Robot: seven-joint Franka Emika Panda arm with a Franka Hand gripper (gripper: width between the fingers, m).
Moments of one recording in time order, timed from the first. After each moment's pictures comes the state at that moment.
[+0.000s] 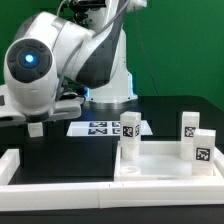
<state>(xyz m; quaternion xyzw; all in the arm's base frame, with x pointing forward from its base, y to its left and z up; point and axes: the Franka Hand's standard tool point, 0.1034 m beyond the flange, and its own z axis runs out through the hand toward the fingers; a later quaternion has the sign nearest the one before) 0.329 -0.198 0.018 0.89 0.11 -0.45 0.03</state>
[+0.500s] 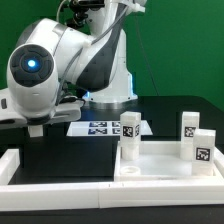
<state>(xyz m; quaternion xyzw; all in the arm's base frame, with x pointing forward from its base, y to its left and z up) 0.321 -0.200 0.011 0.89 0.11 -0.45 0.03</state>
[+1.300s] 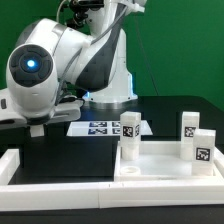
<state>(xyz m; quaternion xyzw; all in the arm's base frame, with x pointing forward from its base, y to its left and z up) 0.320 -0.200 0.011 0.89 0.11 -0.45 0.03</state>
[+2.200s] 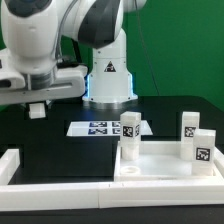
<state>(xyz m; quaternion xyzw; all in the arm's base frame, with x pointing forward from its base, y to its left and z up) 0.413 -0.155 0.097 0.94 0.13 -0.31 0.01</state>
